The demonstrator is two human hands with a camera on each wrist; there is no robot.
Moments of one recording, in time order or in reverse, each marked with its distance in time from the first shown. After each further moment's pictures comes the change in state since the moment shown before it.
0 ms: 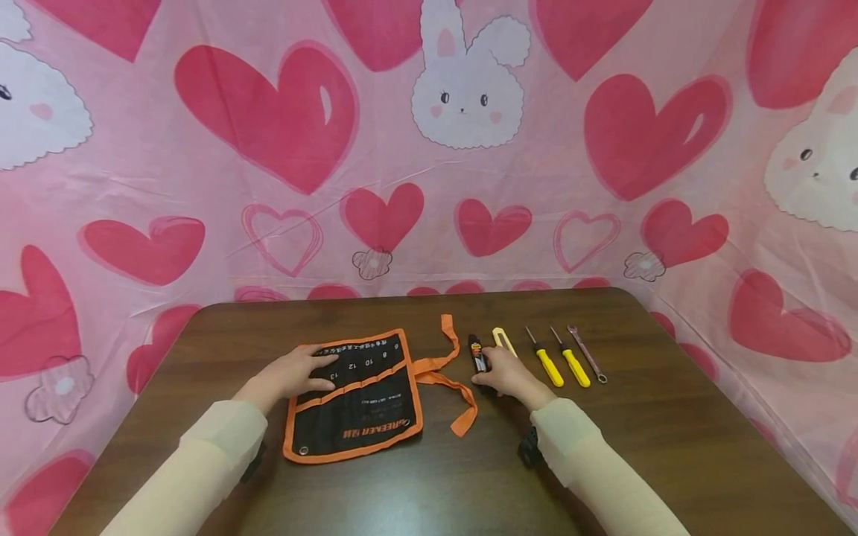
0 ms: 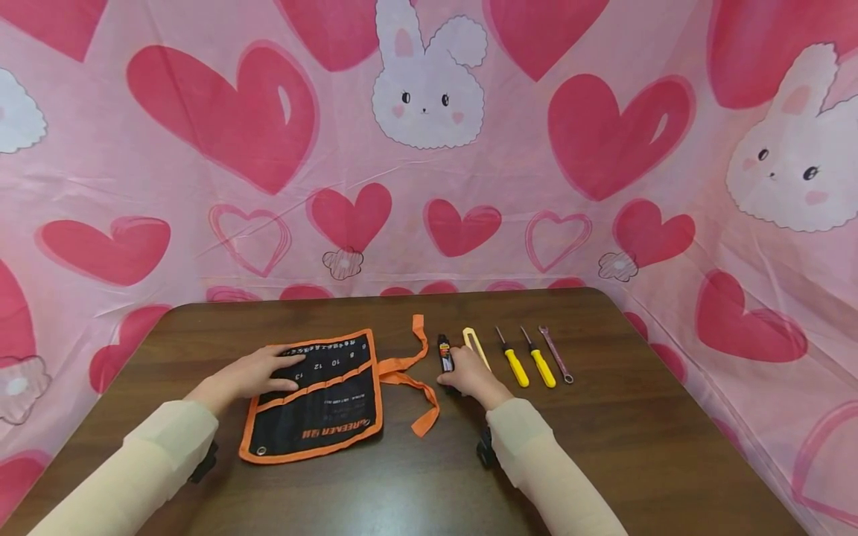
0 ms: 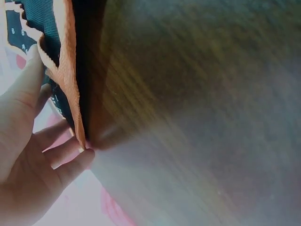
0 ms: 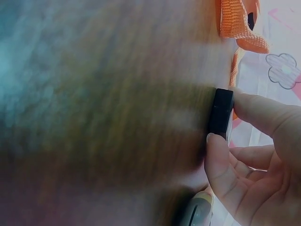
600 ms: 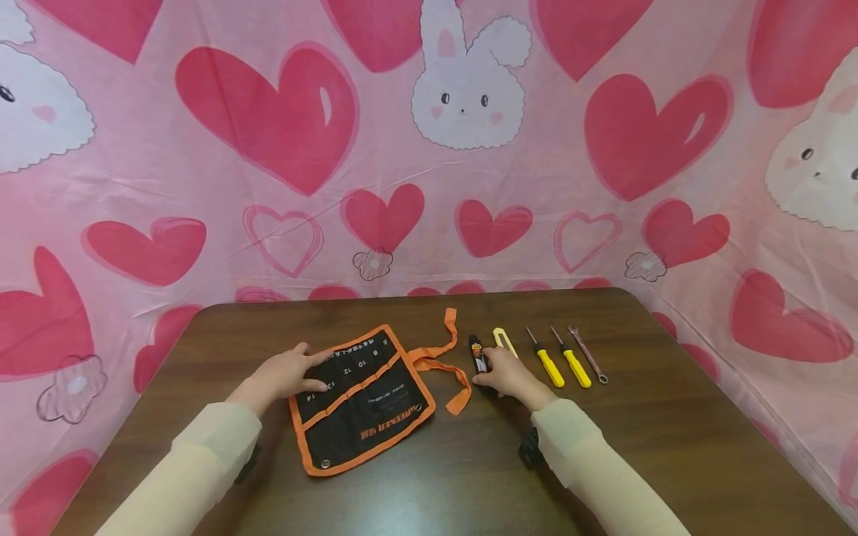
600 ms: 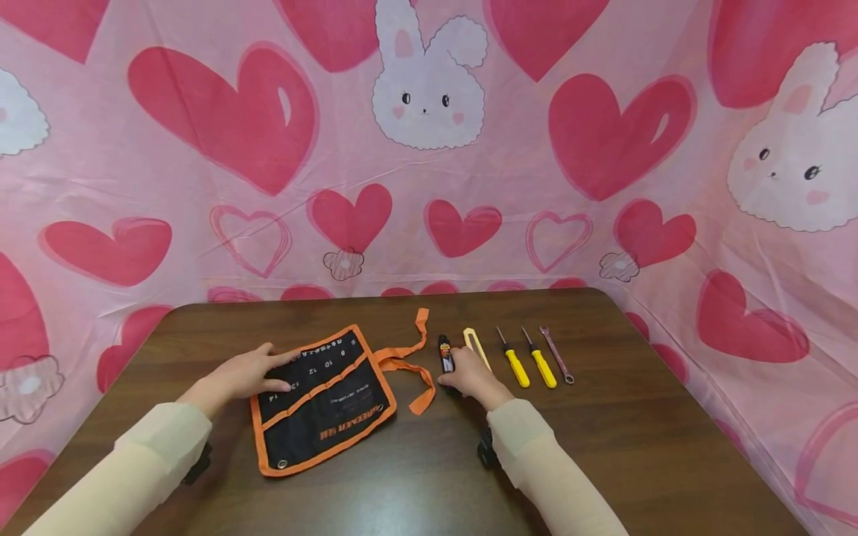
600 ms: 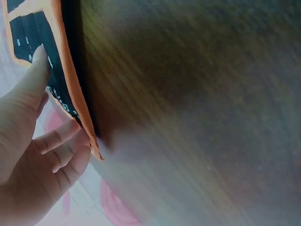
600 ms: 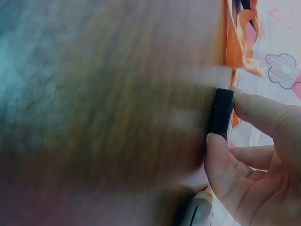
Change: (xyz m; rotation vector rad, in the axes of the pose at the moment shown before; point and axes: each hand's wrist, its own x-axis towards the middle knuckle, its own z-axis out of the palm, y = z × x) left_hand -0.007 -0.005 -0.004 0.034 0.047 -0.025; right_hand 0.000 0.002 0.001 0.001 0.017 -0.032
